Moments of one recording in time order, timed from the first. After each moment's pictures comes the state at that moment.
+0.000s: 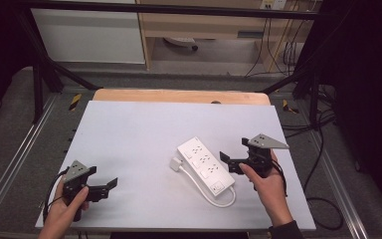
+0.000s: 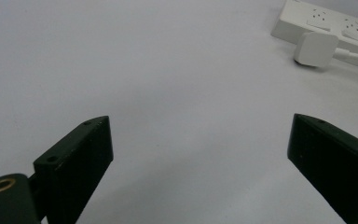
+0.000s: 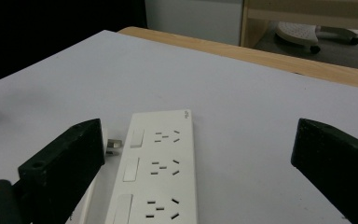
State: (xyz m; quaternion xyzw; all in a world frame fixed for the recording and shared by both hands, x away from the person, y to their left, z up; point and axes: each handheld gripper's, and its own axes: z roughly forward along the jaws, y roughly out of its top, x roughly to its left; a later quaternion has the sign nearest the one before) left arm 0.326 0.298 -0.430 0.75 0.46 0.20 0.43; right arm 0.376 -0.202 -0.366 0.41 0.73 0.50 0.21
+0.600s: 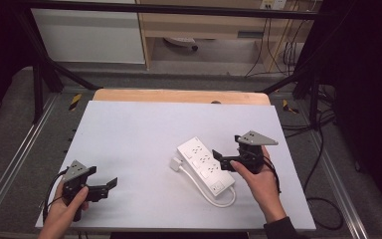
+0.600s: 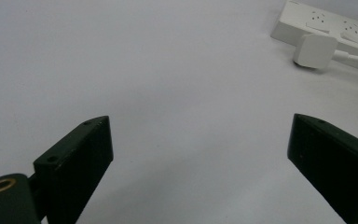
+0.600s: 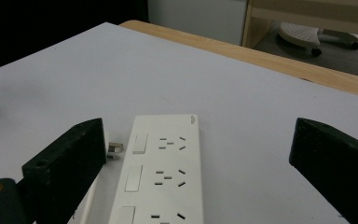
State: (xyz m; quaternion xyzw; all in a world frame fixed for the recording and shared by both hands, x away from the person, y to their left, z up) left arm 0.326 0.298 -0.431 0.74 0.46 0.20 0.44; right arm 0.386 -0.182 -0.364 0.39 0.75 0.49 0.22
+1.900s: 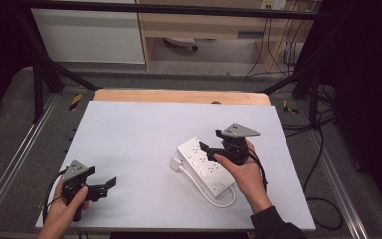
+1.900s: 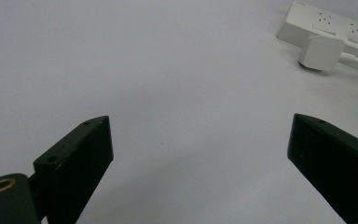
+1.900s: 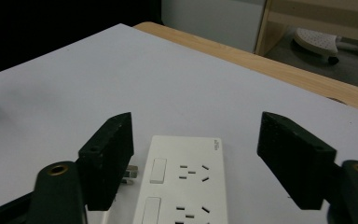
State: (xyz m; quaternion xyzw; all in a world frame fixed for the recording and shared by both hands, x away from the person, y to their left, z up) left arm 0.327 0.300 -0.432 0.74 0.48 0.19 0.44; right arm 0.405 -0.145 -0.360 0.36 0.76 0.49 0.21
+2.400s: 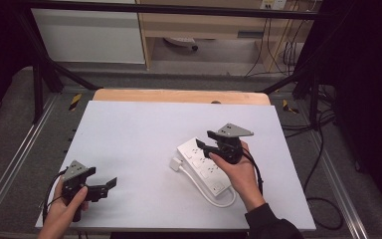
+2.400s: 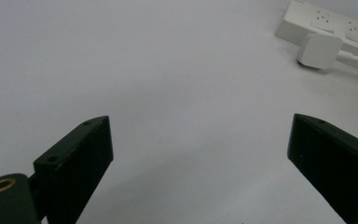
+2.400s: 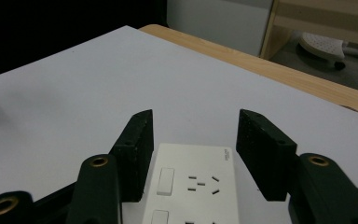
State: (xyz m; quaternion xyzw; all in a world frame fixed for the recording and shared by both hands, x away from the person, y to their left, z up) left arm 0.326 0.300 -0.432 0.74 0.48 0.19 0.44; right arm 0.410 -0.133 -0.364 0.35 0.76 0.50 0.21
